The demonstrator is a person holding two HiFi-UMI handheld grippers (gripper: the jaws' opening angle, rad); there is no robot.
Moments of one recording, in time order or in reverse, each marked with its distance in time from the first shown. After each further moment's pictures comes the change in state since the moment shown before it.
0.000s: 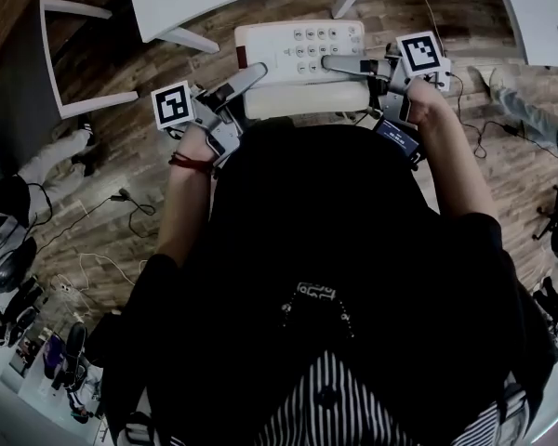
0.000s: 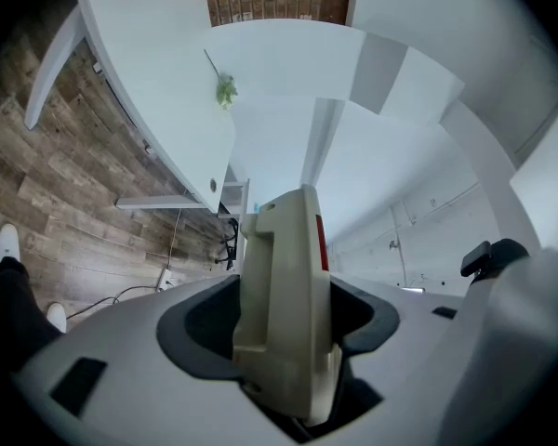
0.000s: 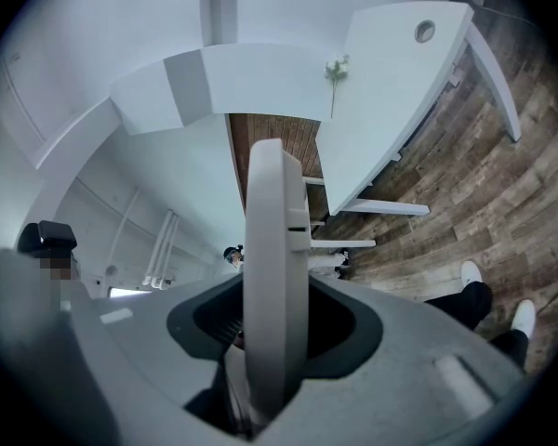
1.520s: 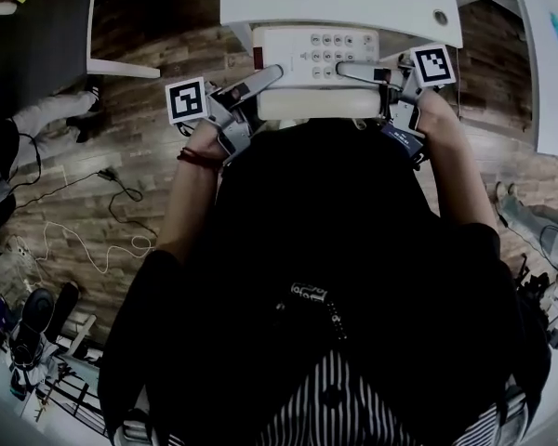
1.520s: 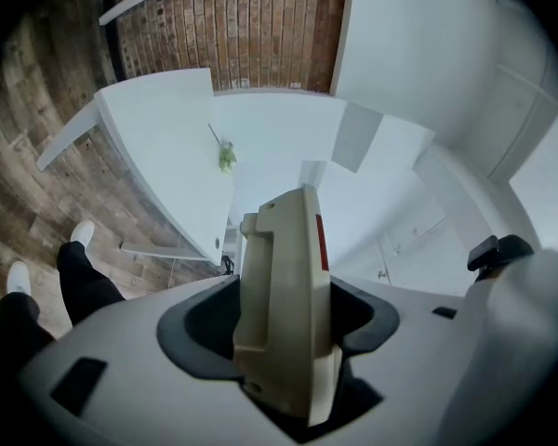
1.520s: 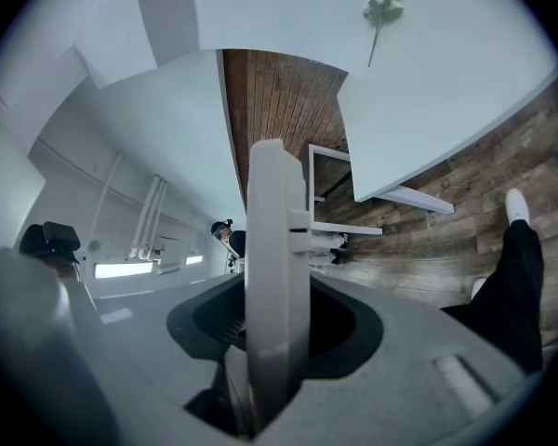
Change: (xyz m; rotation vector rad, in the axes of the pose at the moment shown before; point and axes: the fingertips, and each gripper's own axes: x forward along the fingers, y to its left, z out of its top) left arm -0.125 -0.006 0.084 0.055 -0.202 -0.061; right arm 0.153 0.014 0.045 -0.087 0.210 -0.039
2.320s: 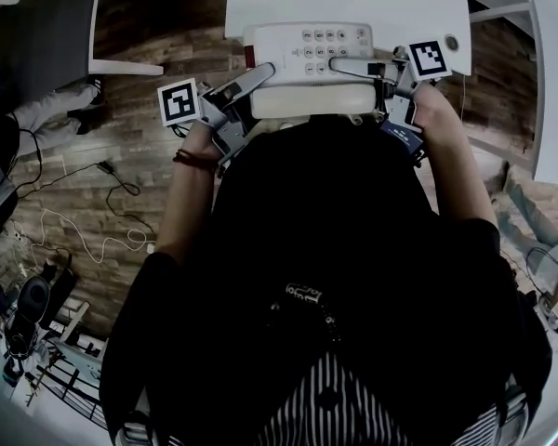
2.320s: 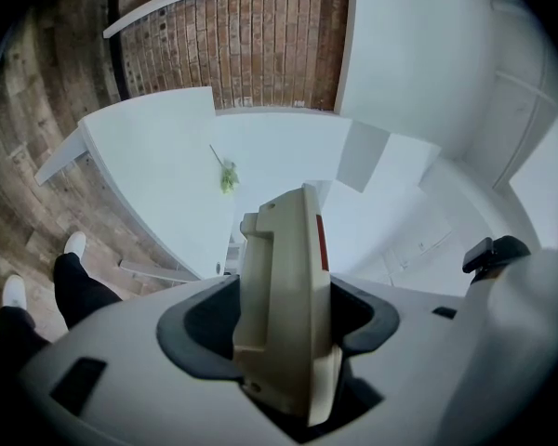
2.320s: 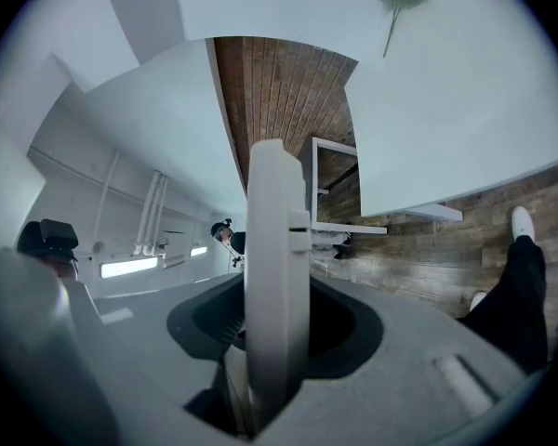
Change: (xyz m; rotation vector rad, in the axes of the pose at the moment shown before) left arm 0.034 0.037 -0.053 0.087 -0.078 0.026; right arm -0.047 -0.042 -0.031 -0.078 0.060 0.076
